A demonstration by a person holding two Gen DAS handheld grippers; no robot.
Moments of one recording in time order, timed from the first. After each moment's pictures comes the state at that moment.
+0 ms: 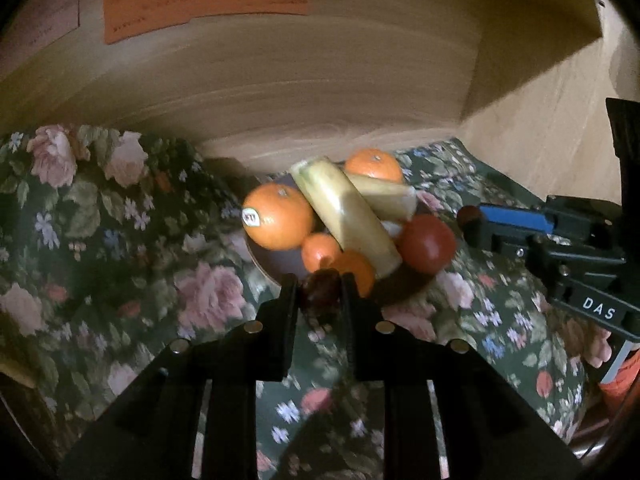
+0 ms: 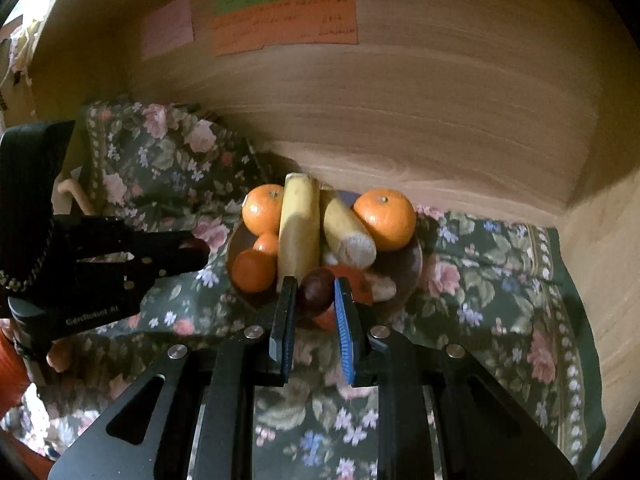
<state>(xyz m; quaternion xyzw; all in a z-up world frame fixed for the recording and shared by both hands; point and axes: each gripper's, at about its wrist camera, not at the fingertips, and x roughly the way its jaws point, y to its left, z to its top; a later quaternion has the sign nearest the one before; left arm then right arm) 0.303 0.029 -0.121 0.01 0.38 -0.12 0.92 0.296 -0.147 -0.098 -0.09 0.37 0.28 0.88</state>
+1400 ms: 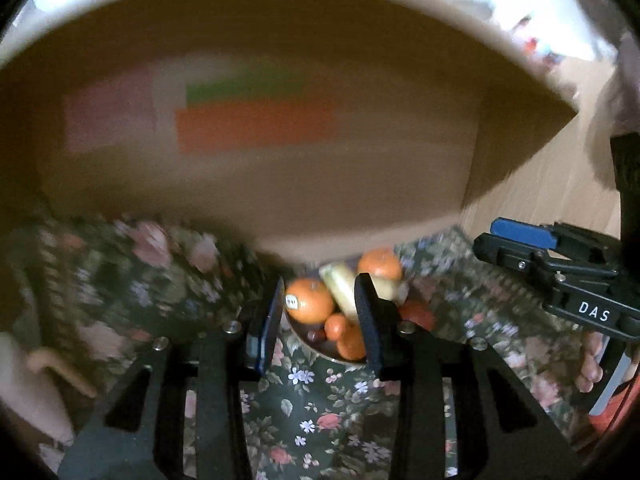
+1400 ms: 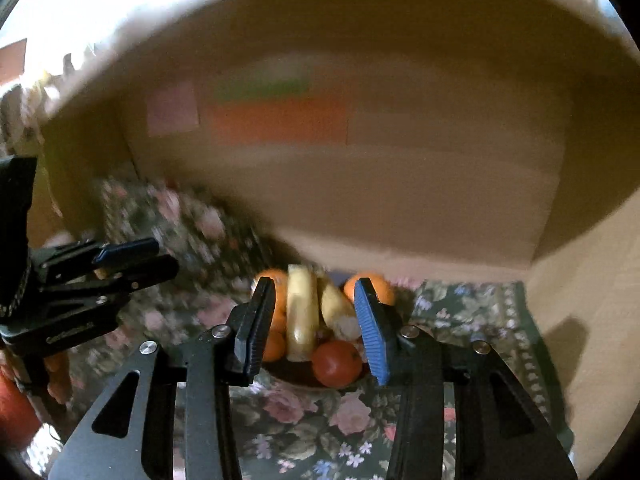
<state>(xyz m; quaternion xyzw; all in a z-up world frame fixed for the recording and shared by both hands) 0.218 0.032 -0.029 0.00 0.22 -0.06 0.97 0.246 -0.164 -0.008 -0.05 0.25 0.26 0.93</state>
